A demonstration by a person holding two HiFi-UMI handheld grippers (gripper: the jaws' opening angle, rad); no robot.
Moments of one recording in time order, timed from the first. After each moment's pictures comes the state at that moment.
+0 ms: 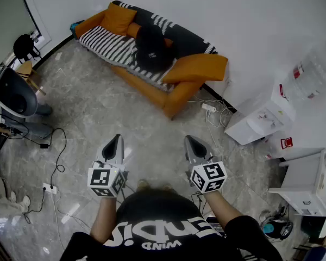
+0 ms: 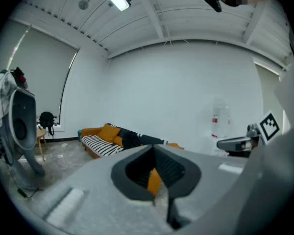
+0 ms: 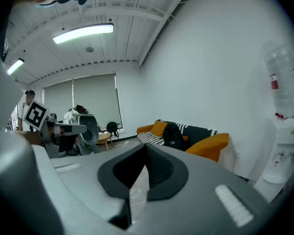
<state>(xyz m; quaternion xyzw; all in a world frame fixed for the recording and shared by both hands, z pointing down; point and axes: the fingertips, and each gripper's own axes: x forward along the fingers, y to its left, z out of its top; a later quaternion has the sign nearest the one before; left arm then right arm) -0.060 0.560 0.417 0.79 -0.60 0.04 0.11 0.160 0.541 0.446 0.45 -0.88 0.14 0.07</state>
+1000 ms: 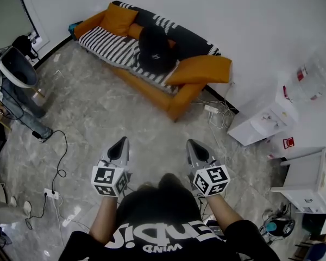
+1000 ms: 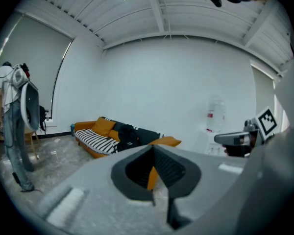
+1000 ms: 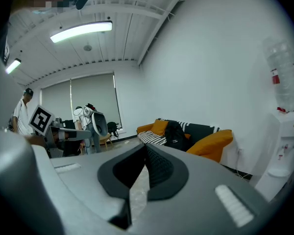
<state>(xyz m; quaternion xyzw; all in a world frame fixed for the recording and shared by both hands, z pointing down) -0.102 0.536 0.454 0.82 -0.56 0.06 0.13 0.109 0.531 0.465 0.46 -0.87 0.15 0.07</state>
